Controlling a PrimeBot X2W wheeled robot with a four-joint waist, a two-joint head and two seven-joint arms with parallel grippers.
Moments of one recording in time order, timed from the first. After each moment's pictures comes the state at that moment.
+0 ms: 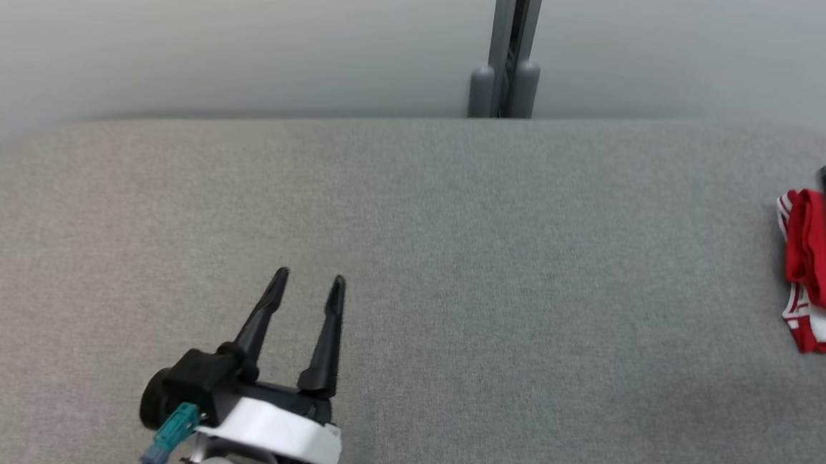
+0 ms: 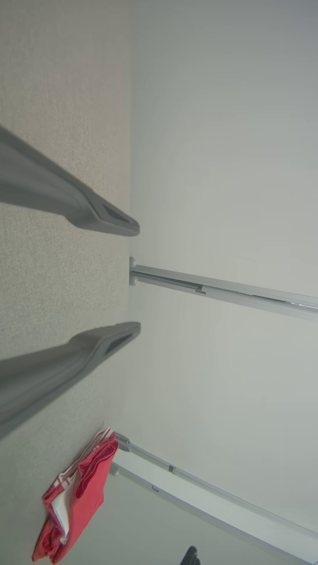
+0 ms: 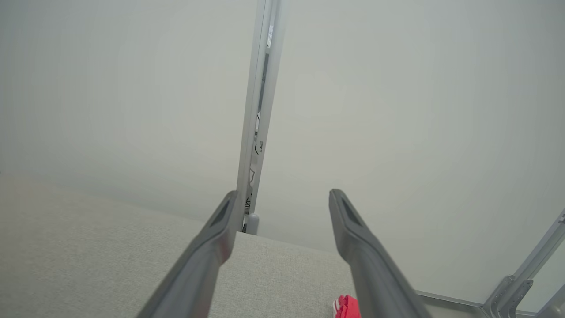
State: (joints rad) left arm -0.11 0.05 -0.37 0.11 -0.37 0.10 -0.26; right arm -0.48 -0.65 0.31 0.40 0.53 0.13 -0.26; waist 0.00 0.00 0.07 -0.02
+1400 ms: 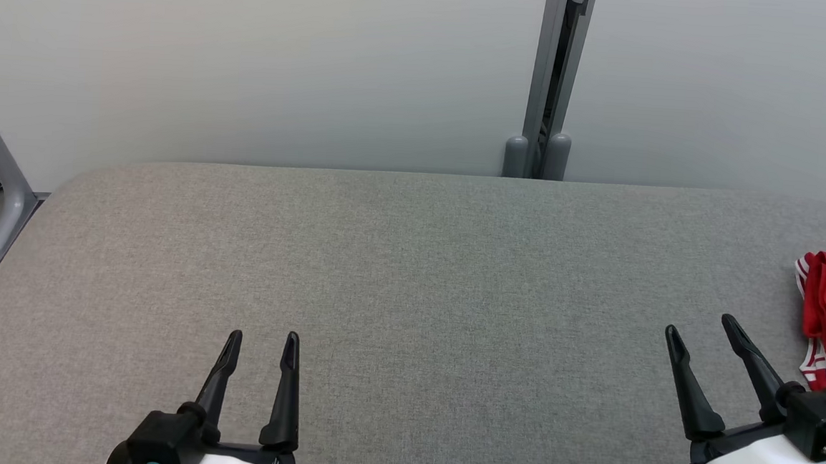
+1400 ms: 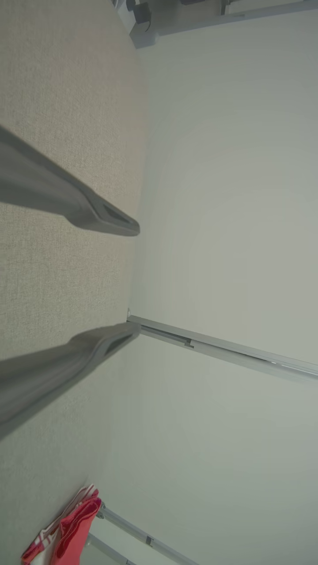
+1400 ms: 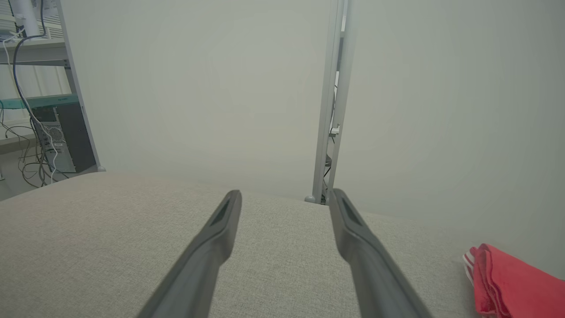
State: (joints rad) left arm 0.07 0.05 -0.26 0.07 -0.34 0.13 -0.26; right arm -0.06 -0.24 0.15 0.19 0.25 0.13 -0.26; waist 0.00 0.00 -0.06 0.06
